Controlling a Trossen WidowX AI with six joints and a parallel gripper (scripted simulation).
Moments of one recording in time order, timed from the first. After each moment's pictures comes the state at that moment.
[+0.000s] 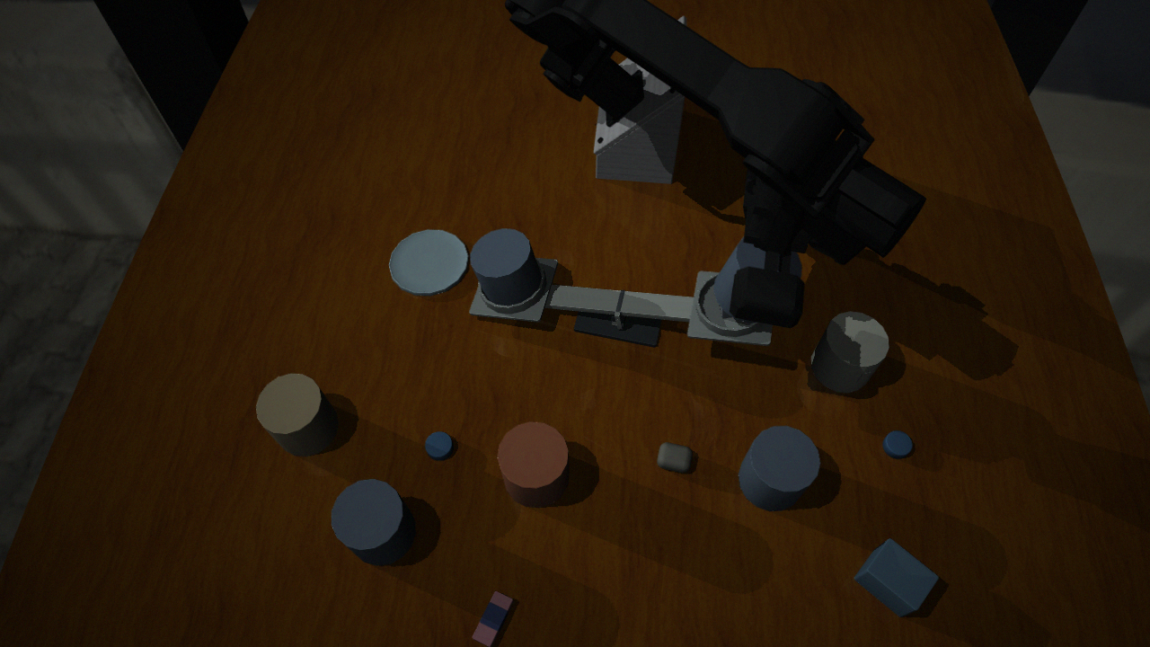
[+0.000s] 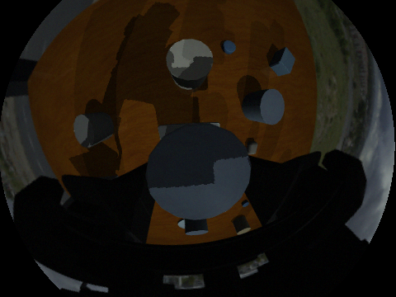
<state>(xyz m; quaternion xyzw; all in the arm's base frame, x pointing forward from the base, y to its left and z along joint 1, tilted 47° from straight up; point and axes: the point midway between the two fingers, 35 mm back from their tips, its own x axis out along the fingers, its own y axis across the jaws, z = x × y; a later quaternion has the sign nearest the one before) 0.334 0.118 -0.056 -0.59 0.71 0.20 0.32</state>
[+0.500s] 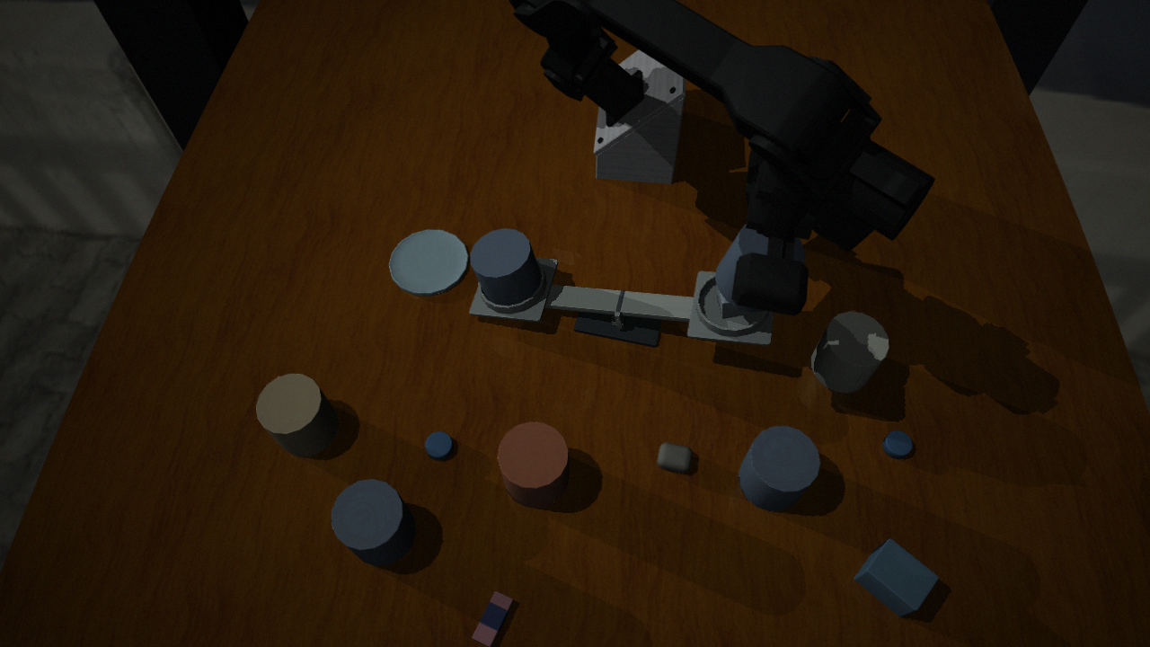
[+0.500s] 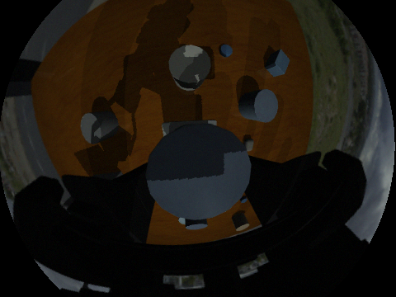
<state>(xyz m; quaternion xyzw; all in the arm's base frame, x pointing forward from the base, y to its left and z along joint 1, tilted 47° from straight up) 0.334 0.131 -0.042 -0.59 0.71 0.20 0.32</state>
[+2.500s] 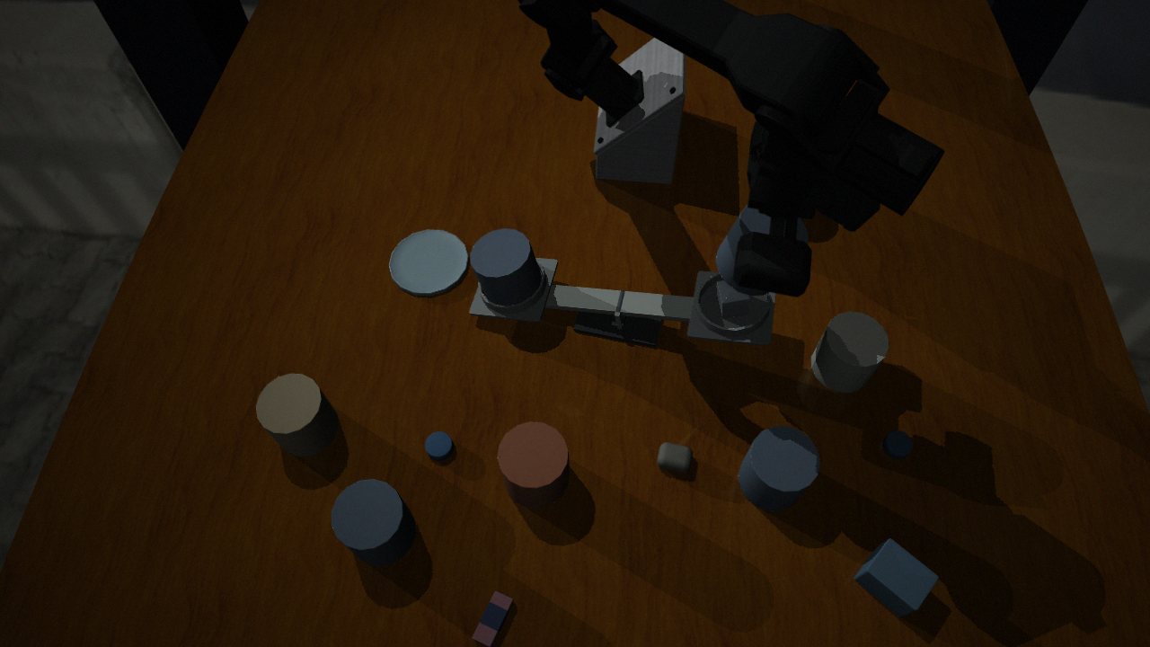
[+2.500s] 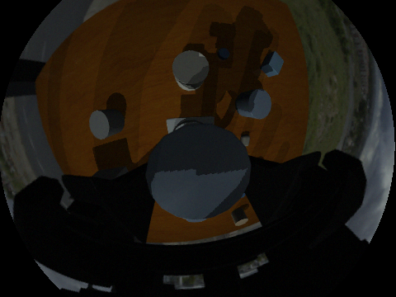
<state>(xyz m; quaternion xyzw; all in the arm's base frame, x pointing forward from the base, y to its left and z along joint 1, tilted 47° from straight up) 0.332 0.147 -0.022 -0.59 0.71 0.19 0.32</state>
